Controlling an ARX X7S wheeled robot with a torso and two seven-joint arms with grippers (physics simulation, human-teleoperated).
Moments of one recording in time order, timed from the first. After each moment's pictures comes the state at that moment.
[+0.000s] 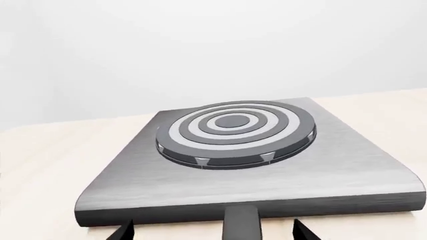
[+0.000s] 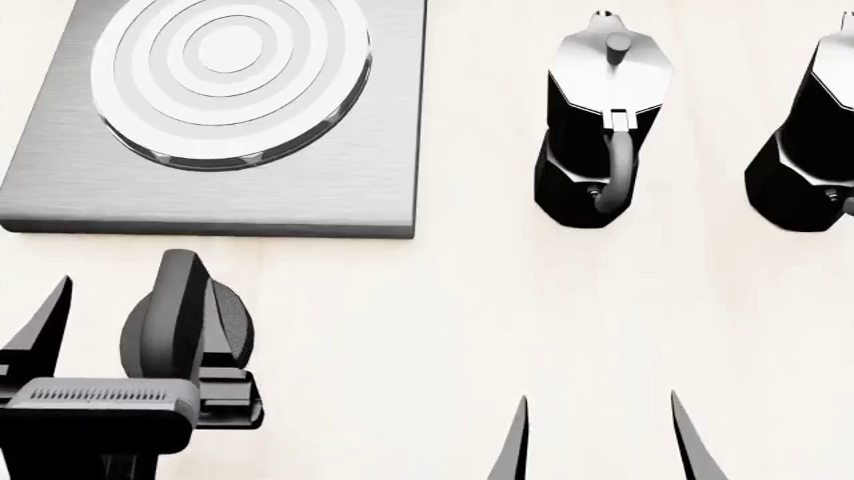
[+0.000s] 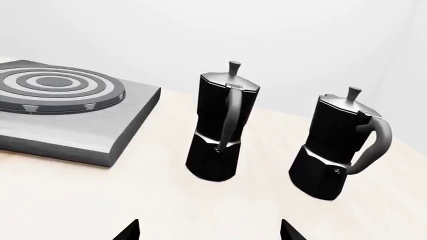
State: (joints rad) left arm -0.30 -0.21 0.38 0.10 -0.07 -0.02 -0.45; right arm -0.08 0.33 -0.26 -0.57 0.01 0.18 0.38
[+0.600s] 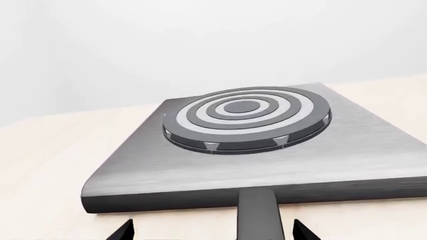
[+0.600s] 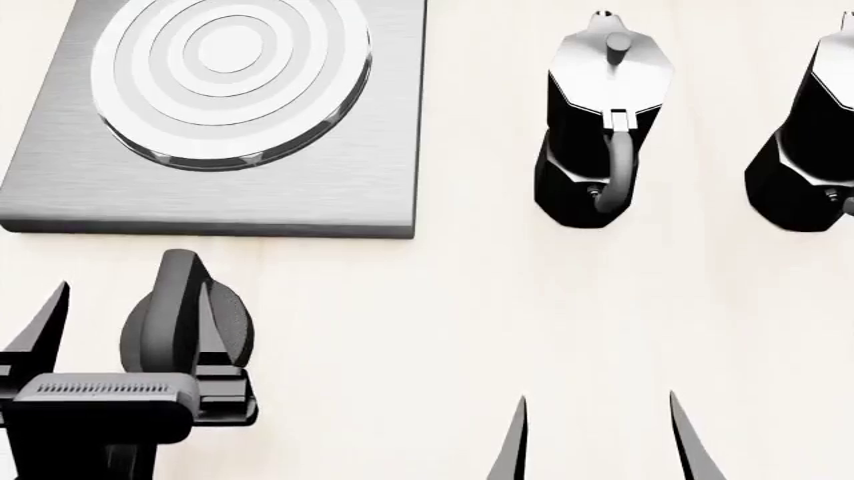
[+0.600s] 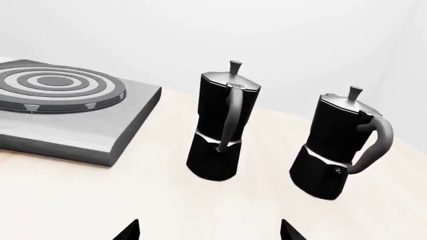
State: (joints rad) left arm -0.32 -0.22 0.38 0.01 -0.08 0.01 -0.46; right arm -0.08 0.34 -0.27 -0.57 0.01 0.19 0.39
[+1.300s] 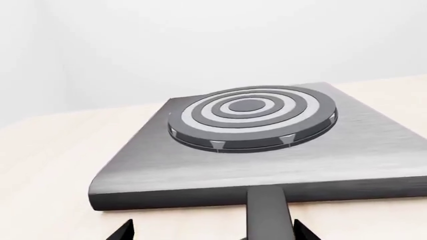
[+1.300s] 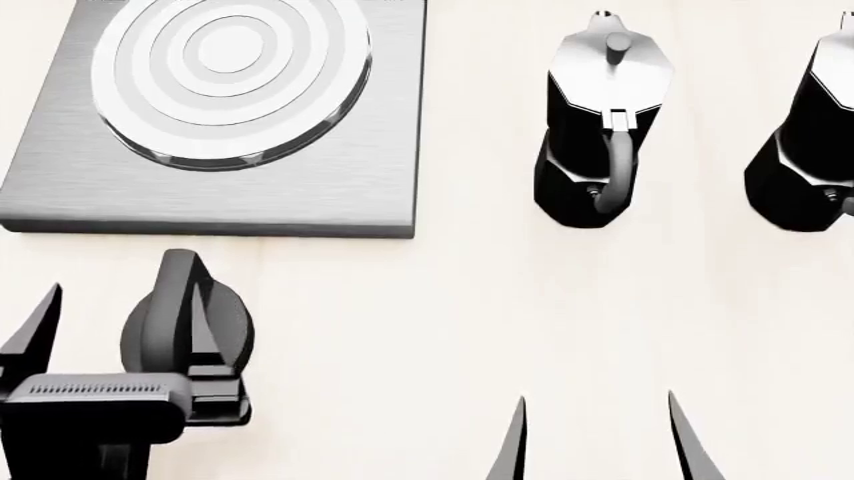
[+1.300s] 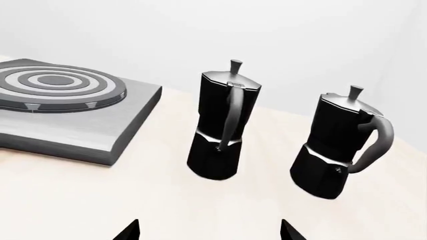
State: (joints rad) left arm -0.32 -0.23 0.39 0.01 -0.10 0.02 -0.47; right arm -0.07 0.35 -0.28 -0.56 0.02 0.18 0.40
